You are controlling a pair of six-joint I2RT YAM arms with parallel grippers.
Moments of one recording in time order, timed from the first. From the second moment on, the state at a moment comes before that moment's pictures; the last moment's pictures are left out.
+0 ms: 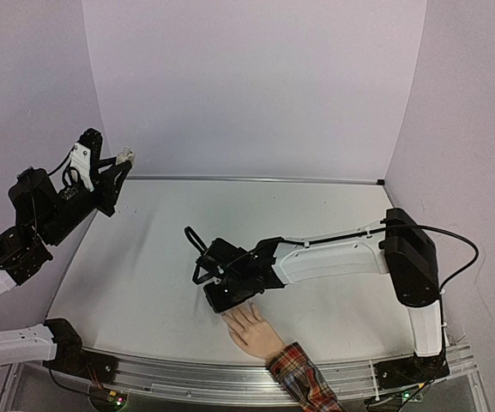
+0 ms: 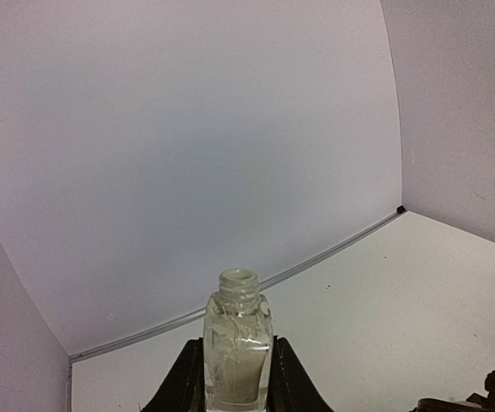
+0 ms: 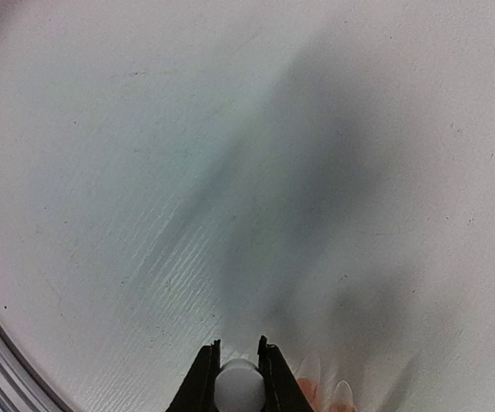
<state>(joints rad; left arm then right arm) -0.68 0.72 0.77 0.06 -0.19 0.21 1.20 2.13 1.57 -0.50 0.10 0.56</state>
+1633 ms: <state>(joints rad) -0.68 0.72 0.77 0.05 -0.19 0.21 1.22 2.06 1.55 -0.51 0.11 0.55</state>
